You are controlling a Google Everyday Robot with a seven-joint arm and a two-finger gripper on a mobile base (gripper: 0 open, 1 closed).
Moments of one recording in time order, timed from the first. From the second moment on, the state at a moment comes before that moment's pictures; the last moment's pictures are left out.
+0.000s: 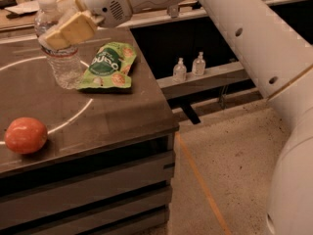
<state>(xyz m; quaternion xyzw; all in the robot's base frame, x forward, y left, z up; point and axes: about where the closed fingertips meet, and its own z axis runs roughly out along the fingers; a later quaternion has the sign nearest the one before) 0.514 0.187 1.052 -0.69 0.43 0.43 0.39</state>
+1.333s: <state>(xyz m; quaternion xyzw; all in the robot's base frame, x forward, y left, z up) 0.507 0.275 1.044 -0.69 0.42 0.45 0.38</state>
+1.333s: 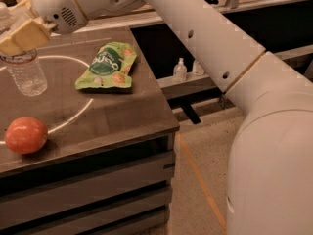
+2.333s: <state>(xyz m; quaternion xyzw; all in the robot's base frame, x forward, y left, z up) 0.514 0.307 0.990 -0.68 0.44 0.48 0.34</state>
